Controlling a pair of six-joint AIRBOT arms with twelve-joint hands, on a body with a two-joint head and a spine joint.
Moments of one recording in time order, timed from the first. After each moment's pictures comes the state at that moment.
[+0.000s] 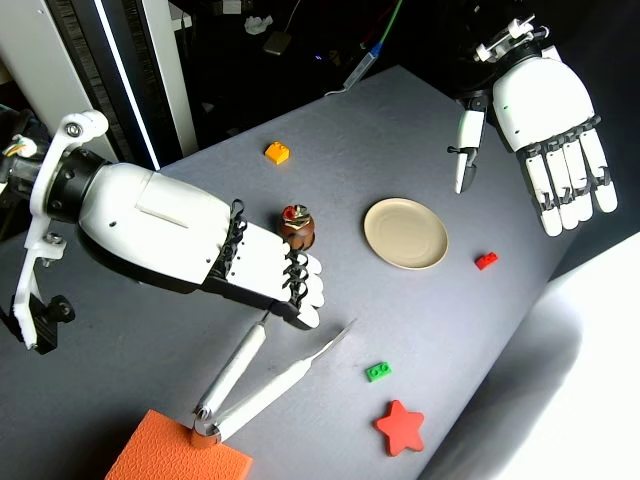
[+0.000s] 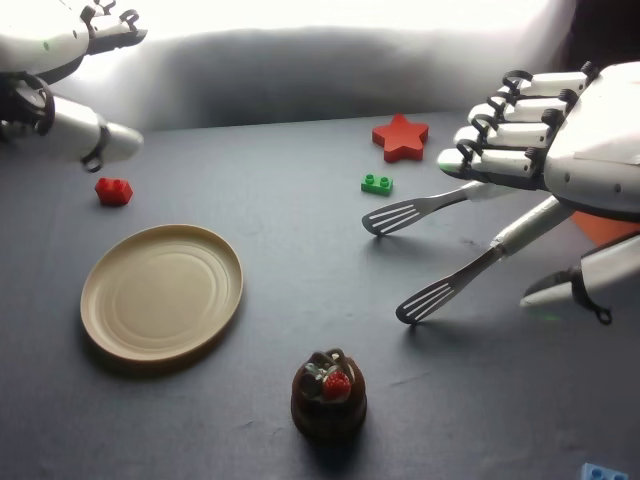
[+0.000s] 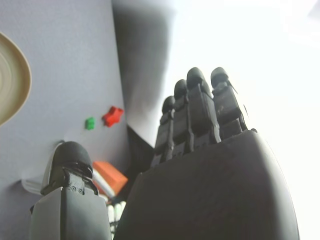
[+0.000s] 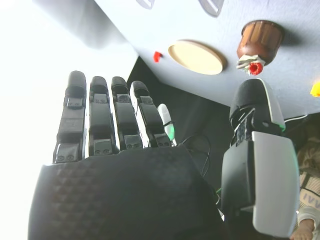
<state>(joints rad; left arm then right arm) 0.12 -0.86 1.16 1.42 0.14 -0.02 -0.20 -0.78 0.80 -0.77 -0.09 -0.66</state>
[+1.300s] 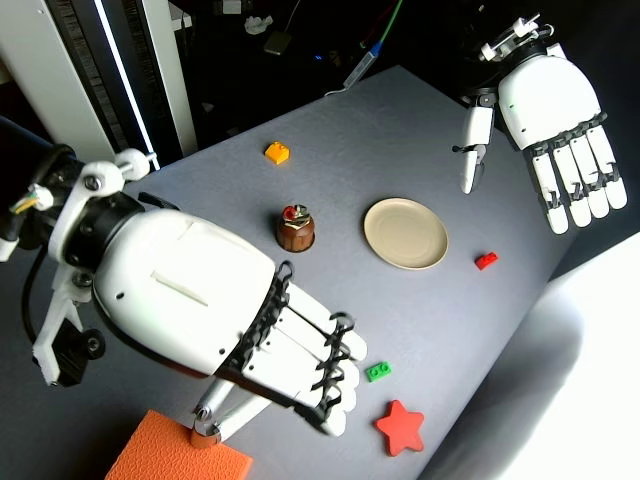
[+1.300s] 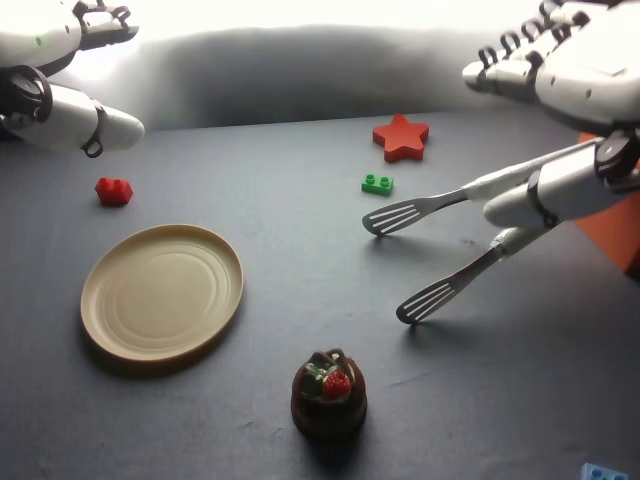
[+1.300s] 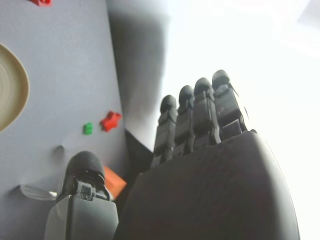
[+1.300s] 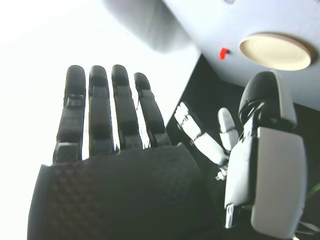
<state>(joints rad) 0.11 -0.86 1.17 1.43 0.14 0.00 -0.20 -0.93 0.93 -1.63 -0.32 0.40</state>
